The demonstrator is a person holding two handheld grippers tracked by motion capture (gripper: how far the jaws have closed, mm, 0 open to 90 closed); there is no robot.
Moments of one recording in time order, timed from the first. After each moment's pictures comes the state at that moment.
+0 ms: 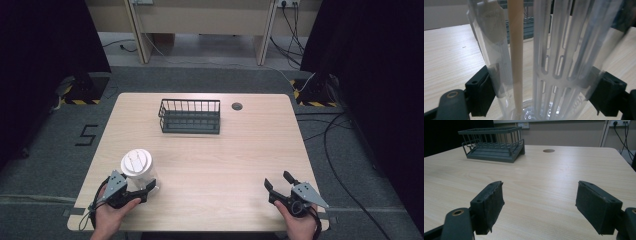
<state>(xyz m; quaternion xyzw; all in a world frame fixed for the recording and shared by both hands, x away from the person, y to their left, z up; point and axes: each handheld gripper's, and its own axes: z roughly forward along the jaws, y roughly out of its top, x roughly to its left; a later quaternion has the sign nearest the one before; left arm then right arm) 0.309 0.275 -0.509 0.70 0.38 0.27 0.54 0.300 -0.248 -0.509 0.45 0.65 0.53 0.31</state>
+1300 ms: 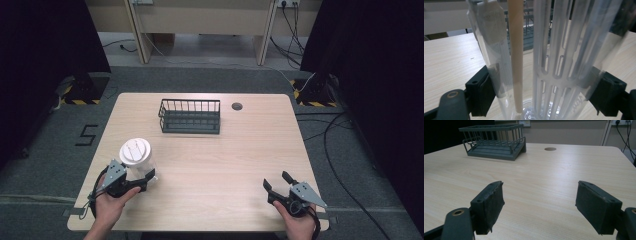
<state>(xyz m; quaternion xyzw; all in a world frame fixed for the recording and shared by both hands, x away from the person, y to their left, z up) 0.332 0.276 -0.488 0.69 0.39 0.29 0.54 0.301 -0.246 -0.511 0.45 0.65 0.52 0.31</state>
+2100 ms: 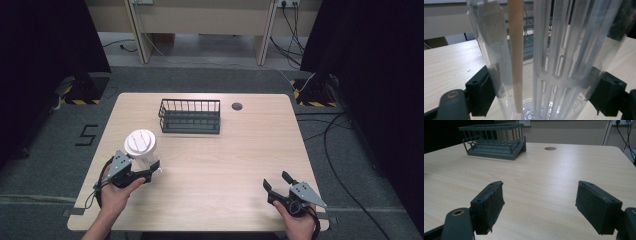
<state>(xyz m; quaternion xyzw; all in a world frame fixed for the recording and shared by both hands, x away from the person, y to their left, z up) 0.353 0.265 -0.474 0.69 0.38 0.29 0.54 0.302 -0.246 -0.511 0.45 0.66 0.52 0.31</state>
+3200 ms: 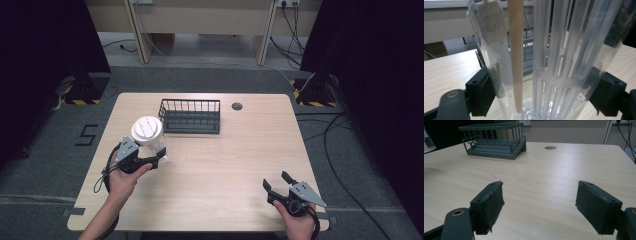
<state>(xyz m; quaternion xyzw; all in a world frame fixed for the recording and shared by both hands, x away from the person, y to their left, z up) 0.387 0.249 -0.457 0.69 0.38 0.29 0.55 0.302 -0.246 -0.512 0.45 0.66 0.52 0.31</state>
